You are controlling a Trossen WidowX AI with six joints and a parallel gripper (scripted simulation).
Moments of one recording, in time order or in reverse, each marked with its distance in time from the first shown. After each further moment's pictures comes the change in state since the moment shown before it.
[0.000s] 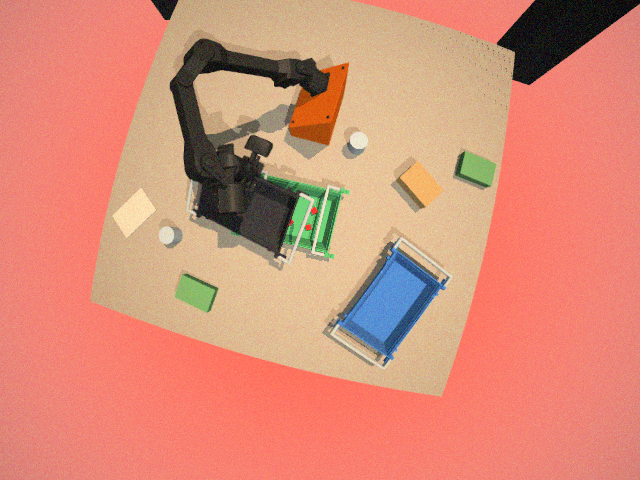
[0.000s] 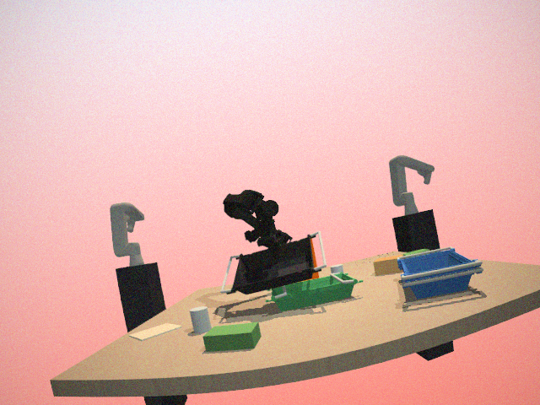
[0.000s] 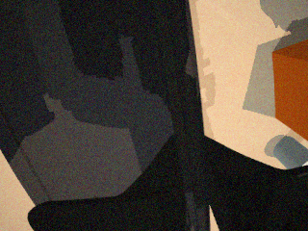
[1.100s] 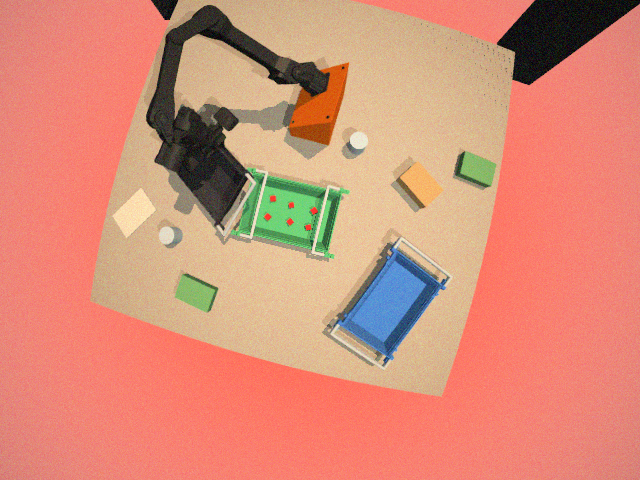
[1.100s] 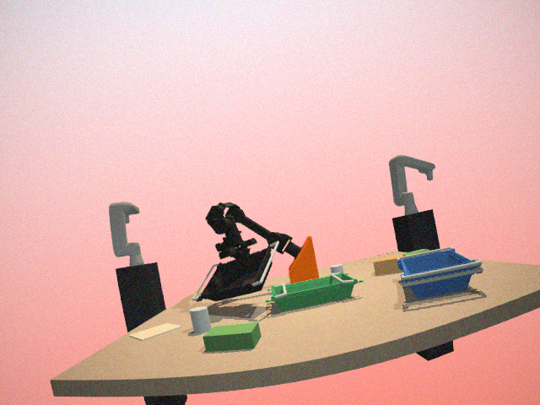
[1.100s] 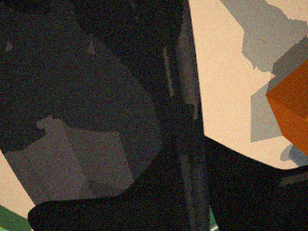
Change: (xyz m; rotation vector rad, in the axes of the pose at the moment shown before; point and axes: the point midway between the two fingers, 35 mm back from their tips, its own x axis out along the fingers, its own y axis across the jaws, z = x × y) arm 0.006 -0.037 0.141 0.347 0.095 -0.005
